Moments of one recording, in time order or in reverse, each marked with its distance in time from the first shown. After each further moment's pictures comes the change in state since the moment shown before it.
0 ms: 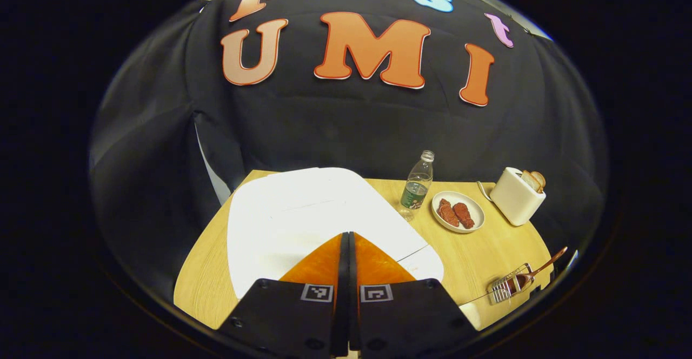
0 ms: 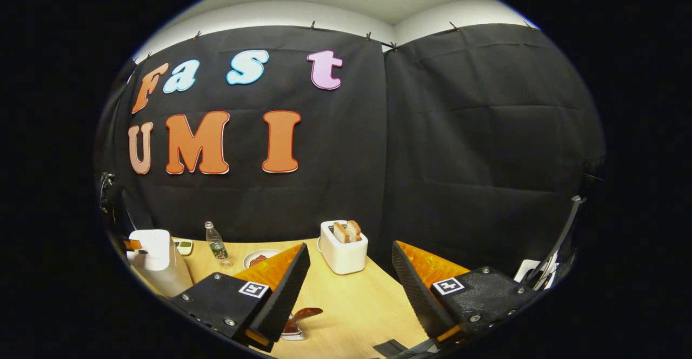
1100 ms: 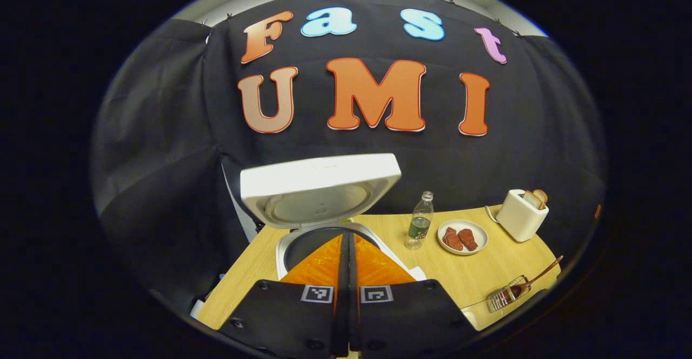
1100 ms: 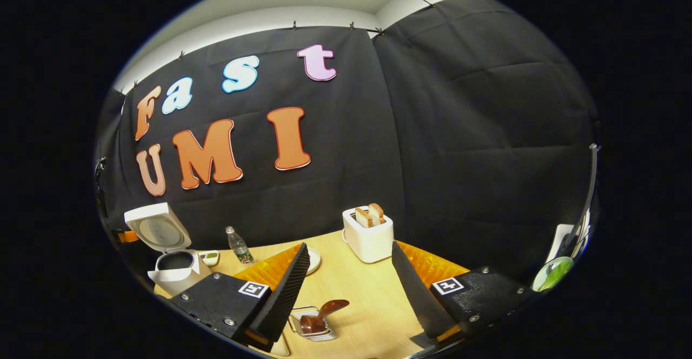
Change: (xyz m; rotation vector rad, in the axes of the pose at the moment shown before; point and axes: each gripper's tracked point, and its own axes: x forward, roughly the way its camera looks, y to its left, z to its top) left arm -0.106 -0.006 0.082 0.051 -0.245 0.112; right arm 0.002 0.017 -0.053 0.216 0.052 0.125
